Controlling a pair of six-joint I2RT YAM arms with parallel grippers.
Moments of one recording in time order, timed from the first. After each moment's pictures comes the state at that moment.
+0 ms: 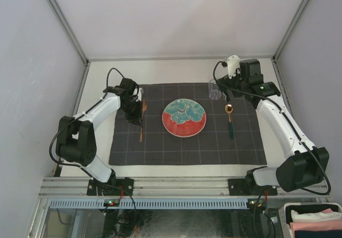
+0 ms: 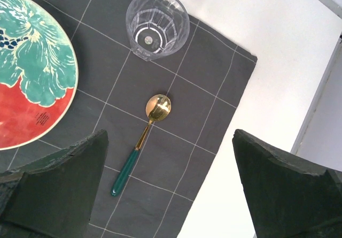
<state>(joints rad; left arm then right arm) -0.28 1.62 1.16 -0.85 0.23 -0.29 0.24 1.33 1.28 -0.67 0.01 -0.34</state>
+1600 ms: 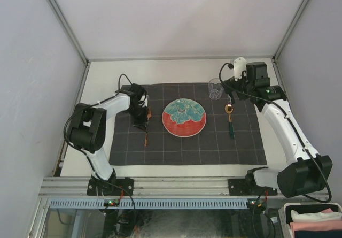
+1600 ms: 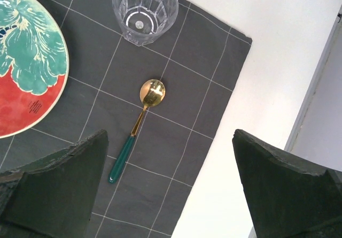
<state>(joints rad) -0.32 1.80 1.13 -0.75 0.24 -0.34 0.18 1.27 1.24 -0.70 -0.01 -0.33</state>
